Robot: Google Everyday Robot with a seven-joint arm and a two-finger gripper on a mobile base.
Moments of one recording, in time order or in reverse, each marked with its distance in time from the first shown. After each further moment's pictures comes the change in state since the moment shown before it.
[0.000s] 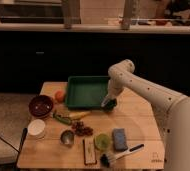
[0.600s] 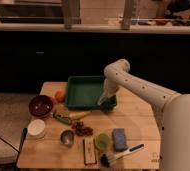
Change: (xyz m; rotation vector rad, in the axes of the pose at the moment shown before) arm -0.019 -0.029 0.007 0.035 -0.003 -0.024
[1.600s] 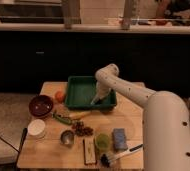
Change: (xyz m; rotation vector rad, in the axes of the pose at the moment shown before) arm -0.020 -0.027 0.069 -0.014 -0.014 0.035
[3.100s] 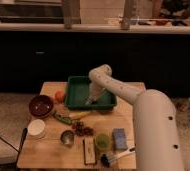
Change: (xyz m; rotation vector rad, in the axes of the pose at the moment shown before) arm -0.046 -0.010 0.011 -0.031 -0.086 -0.159
